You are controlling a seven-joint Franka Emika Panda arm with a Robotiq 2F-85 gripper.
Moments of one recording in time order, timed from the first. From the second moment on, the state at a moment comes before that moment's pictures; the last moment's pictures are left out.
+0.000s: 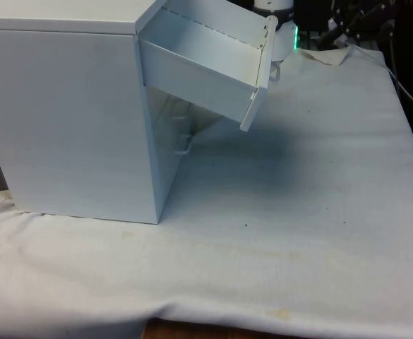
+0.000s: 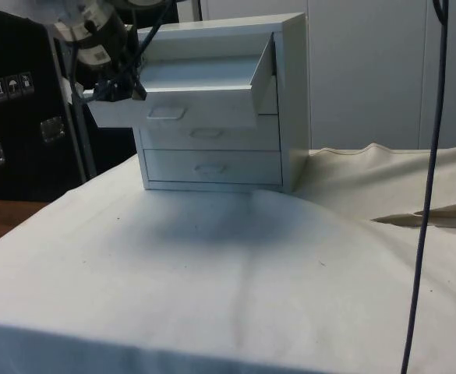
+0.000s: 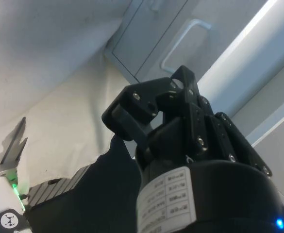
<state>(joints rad) 0.86 0.42 -0.50 -1.69 -0.58 1.78 0.62</state>
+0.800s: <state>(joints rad) 0.84 0.46 -0.54 -1.74 -0.58 1.83 0.62</state>
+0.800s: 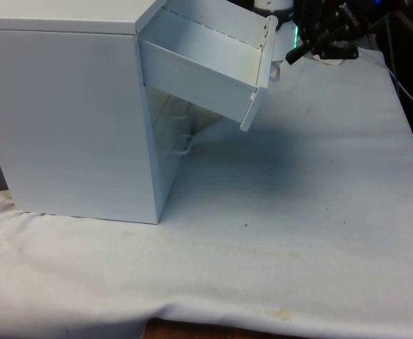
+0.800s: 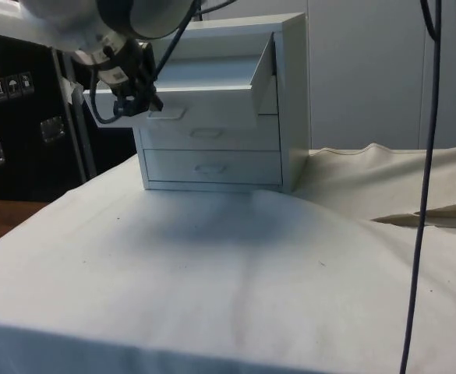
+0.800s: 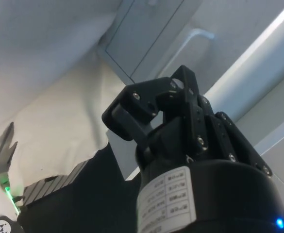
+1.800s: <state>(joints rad) 0.84 0.43 -0.59 -1.76 -0.61 1.81 0.61</state>
